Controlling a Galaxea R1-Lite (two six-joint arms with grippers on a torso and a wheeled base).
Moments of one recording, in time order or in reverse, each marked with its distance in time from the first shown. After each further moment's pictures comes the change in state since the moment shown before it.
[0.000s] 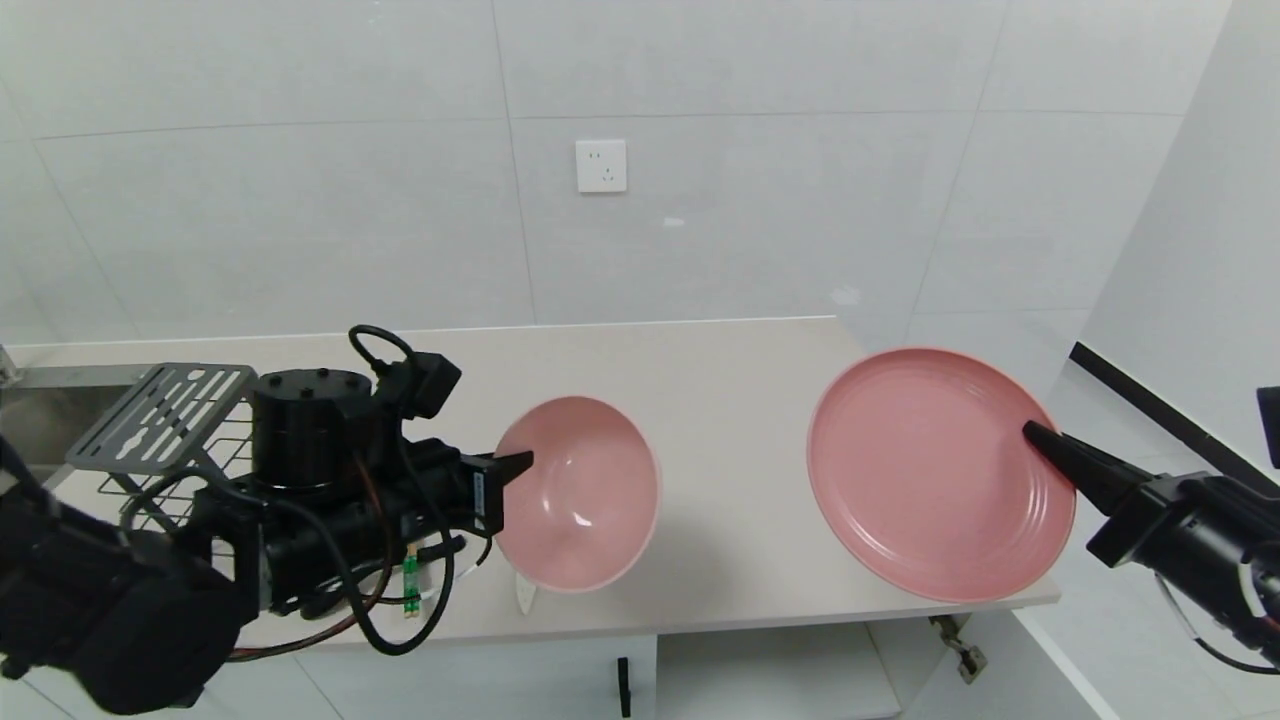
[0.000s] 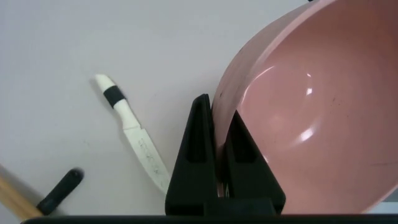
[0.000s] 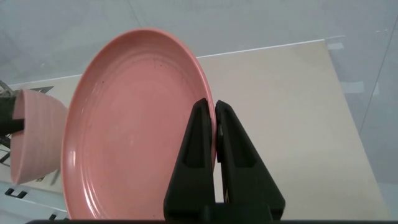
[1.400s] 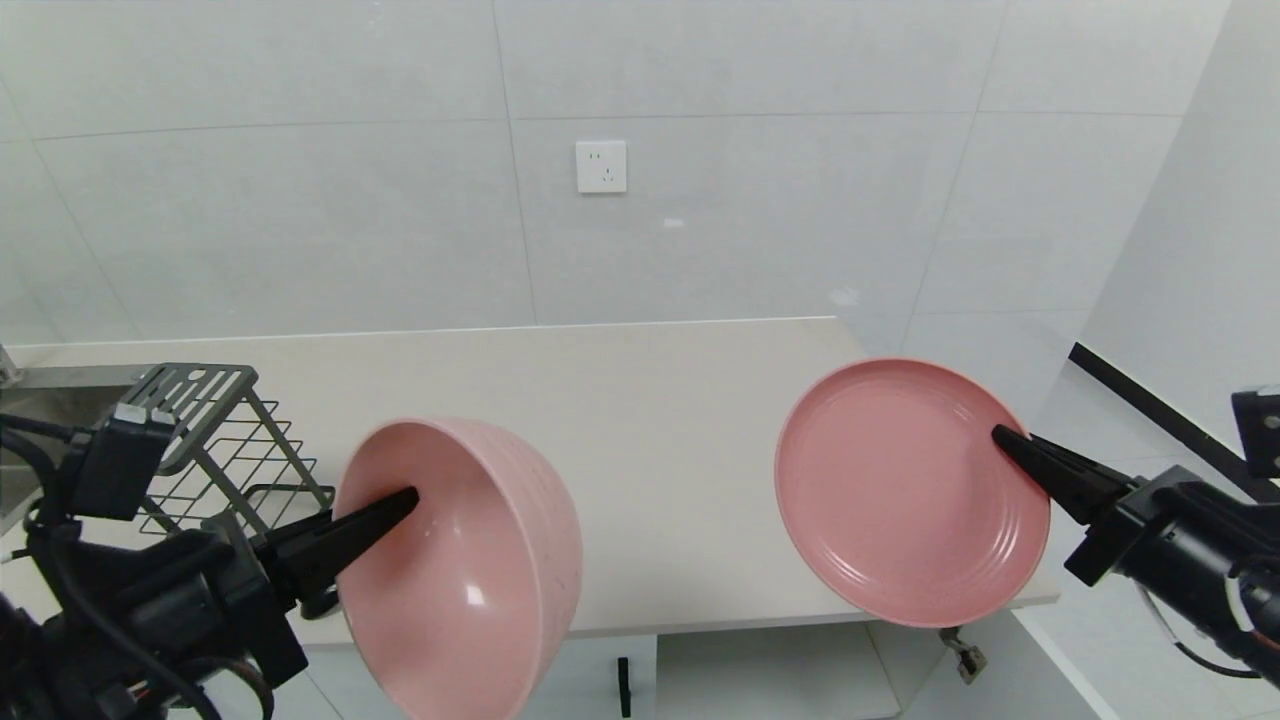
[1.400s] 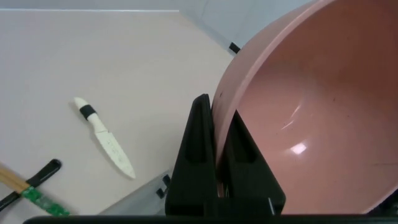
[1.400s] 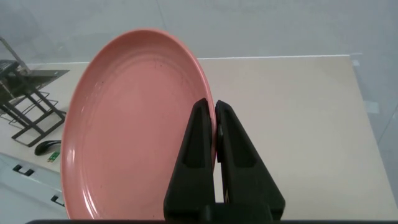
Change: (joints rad) left arm 0.028 -0.491 0.403 -0.215 -0.139 -0.109; right arm 0.094 0.002 -0.004 -0.017 0.004 -0.074
